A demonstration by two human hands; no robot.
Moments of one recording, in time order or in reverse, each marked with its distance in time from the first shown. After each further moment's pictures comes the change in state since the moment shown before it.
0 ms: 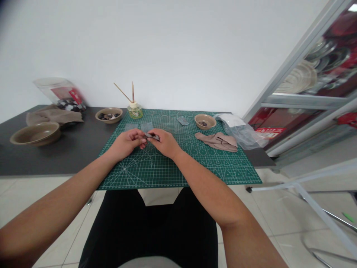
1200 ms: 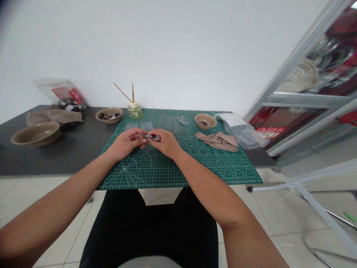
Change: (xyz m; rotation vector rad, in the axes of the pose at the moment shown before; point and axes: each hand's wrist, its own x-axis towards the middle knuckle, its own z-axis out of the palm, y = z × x) left_hand -0.002 0.002 -0.001 -0.007 -0.023 0.046; right_hand -0.002 -0.004 0.000 -0.005 0.023 -0.002
